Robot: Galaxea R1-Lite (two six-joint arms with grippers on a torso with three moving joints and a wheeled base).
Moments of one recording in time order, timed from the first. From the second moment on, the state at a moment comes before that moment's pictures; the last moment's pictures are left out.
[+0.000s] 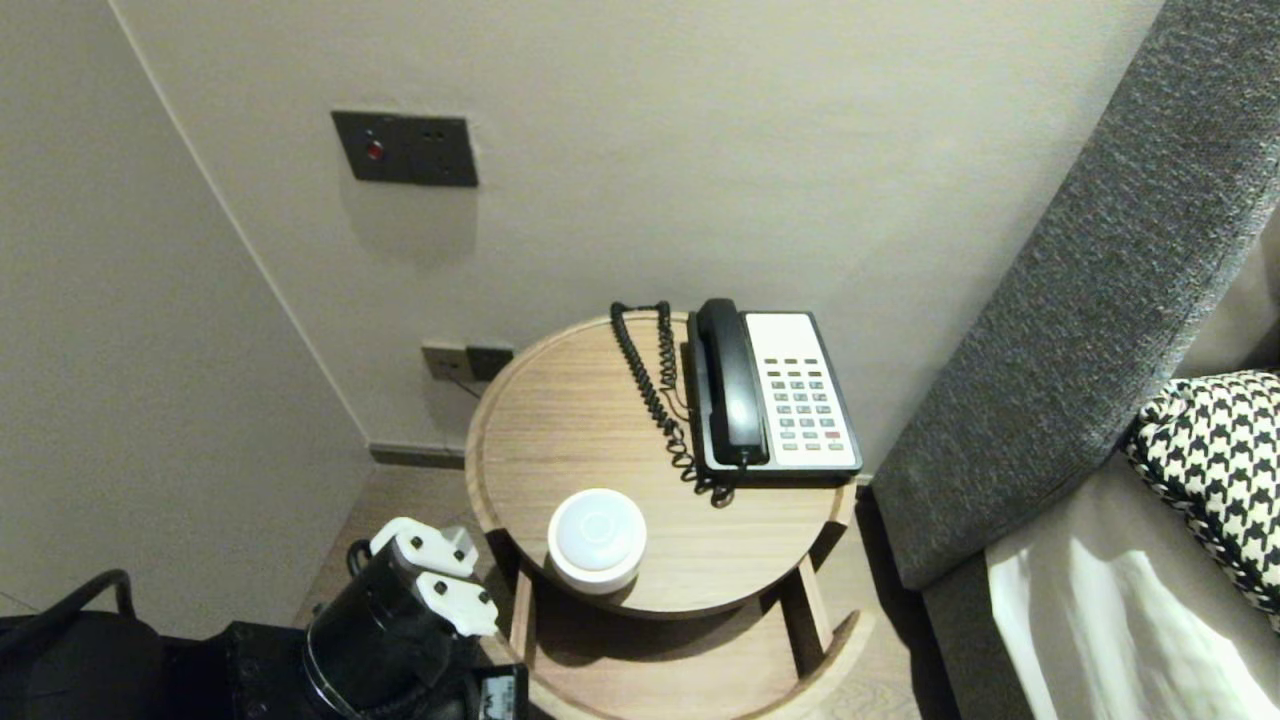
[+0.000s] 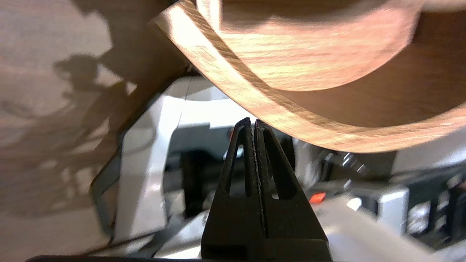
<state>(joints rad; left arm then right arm) -0.94 1.57 -0.63 -0.02 0.16 -0.85 -0.01 0.00 0.00 -0.10 0.00 0.01</state>
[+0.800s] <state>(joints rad) -0.81 1.64 -0.75 -0.04 0.16 -0.83 -0.01 0.00 0.00 -0.10 0.00 0.01</state>
